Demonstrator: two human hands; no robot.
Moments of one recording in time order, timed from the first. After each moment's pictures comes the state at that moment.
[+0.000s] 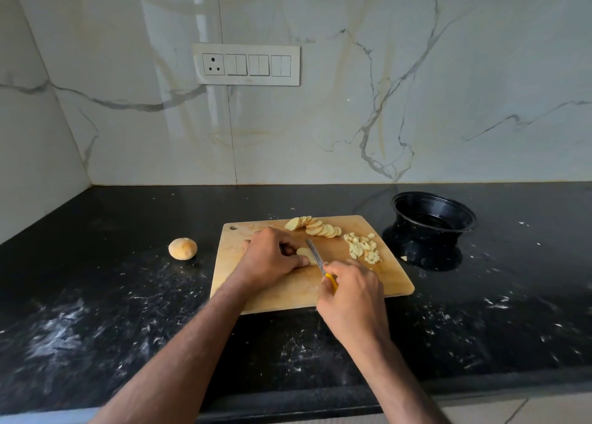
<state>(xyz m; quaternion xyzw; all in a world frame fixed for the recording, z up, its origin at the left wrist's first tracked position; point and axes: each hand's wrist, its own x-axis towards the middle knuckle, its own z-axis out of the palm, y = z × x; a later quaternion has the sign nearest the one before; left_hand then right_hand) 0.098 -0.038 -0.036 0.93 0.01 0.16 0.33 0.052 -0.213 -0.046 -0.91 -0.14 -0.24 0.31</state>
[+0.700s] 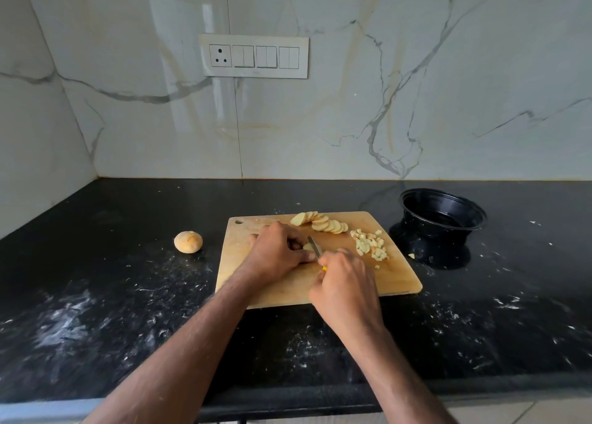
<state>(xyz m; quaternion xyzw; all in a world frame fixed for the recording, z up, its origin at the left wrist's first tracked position) 0.100 -0.040 -0.036 0.93 0.02 0.17 0.33 0.055 -0.194 -0.034 -0.94 -0.16 -0.19 0.25</state>
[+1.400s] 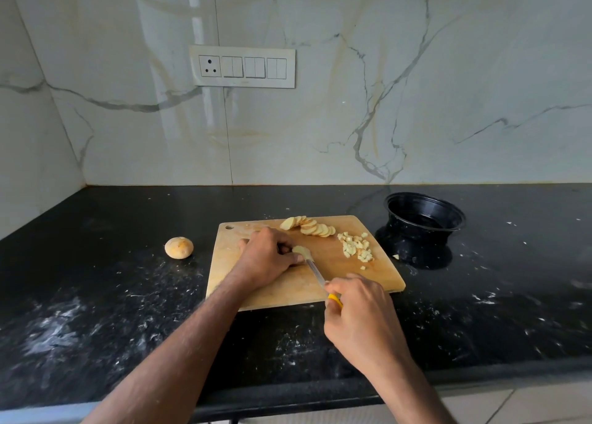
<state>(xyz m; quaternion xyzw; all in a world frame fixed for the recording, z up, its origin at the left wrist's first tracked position) 0.102 -0.039 -0.041 0.94 0.01 0.18 0.30 0.021 -0.242 -0.036 -0.93 -0.19 -0.17 0.26</state>
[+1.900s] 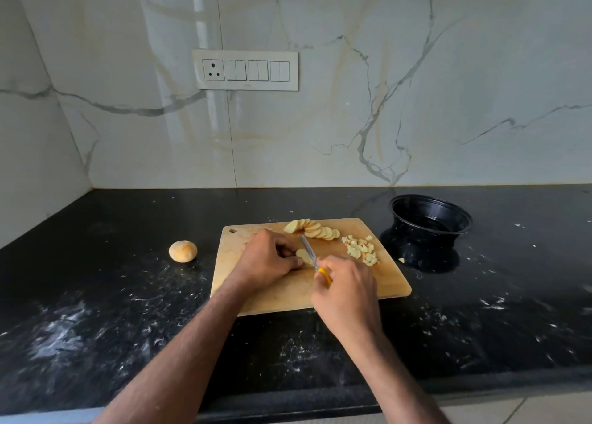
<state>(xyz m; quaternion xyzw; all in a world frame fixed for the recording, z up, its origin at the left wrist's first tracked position) 0.101 -0.033 -0.040 0.92 -0.02 0.18 0.35 0.048 -0.208 -0.032 -0.91 -0.14 -0.22 0.33</state>
